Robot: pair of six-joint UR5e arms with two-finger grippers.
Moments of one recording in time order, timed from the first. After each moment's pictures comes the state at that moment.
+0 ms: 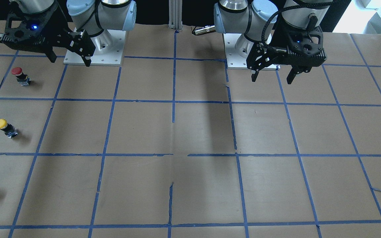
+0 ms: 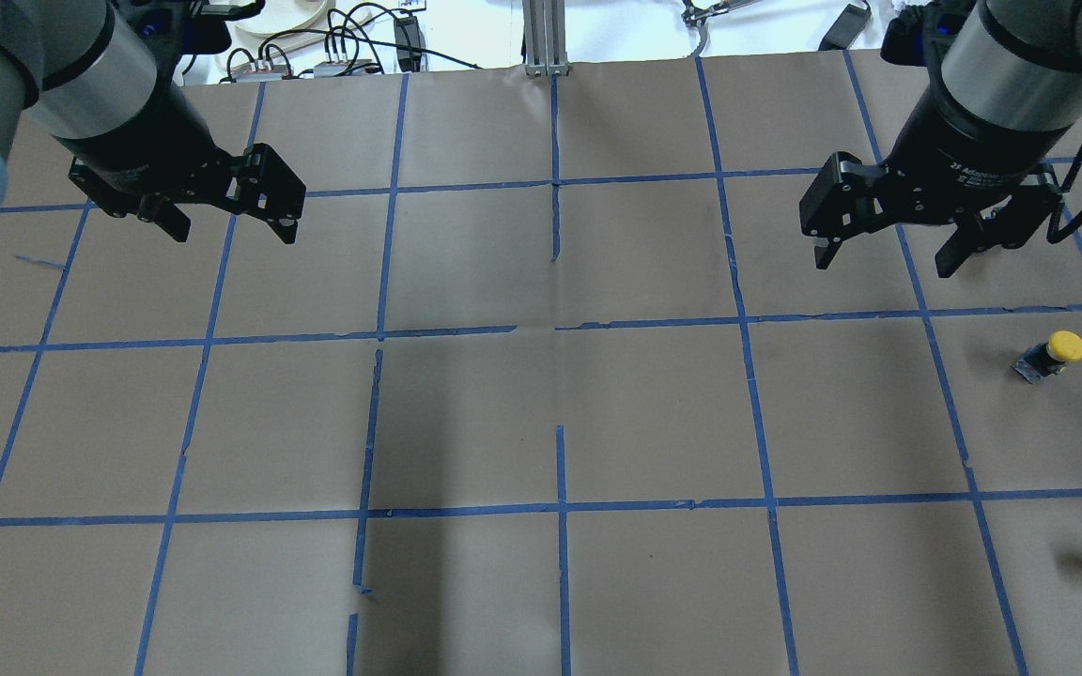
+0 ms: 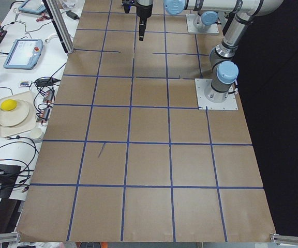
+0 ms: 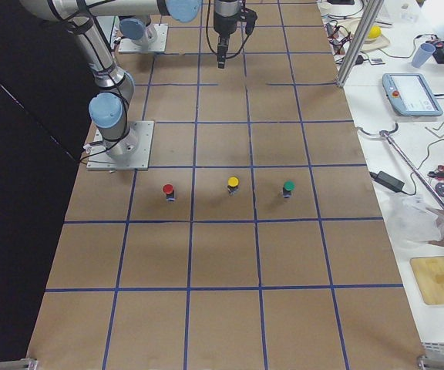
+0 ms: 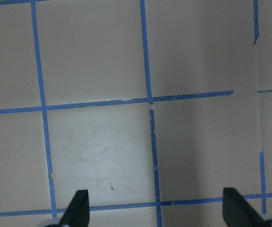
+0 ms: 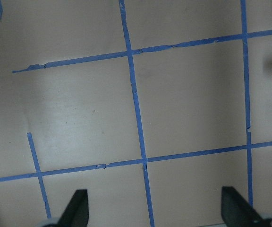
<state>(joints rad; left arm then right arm) -1.55 -1.50 -1.62 -1.51 1.57 0.09 1.52 -1.70 1.64 -1.47 -1.56 0.07</state>
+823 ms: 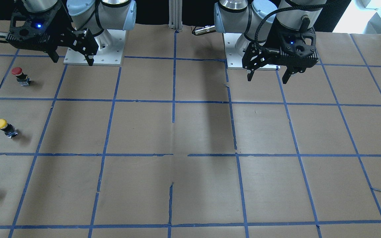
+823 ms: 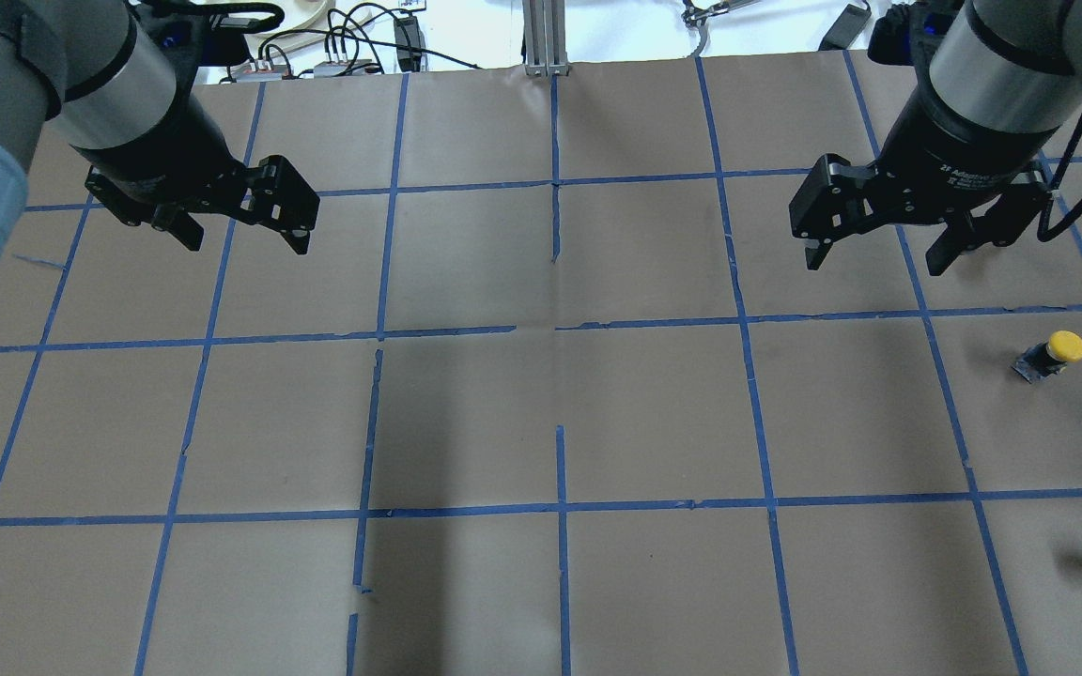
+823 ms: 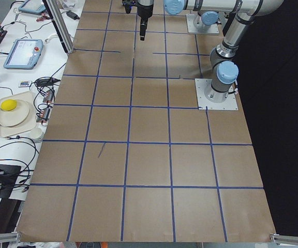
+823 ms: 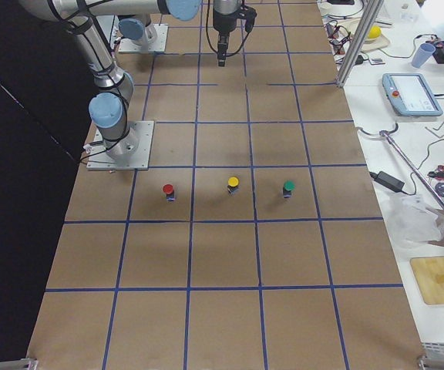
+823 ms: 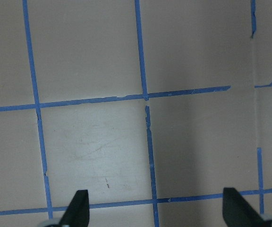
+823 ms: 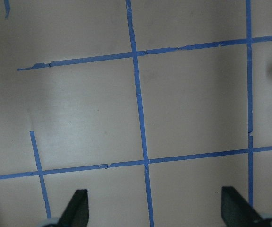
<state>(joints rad) -1.57 -1.49 -1.63 -1.52 1.58 0.09 1.53 -1.70 1.64 -1.48 -1.56 0.06</state>
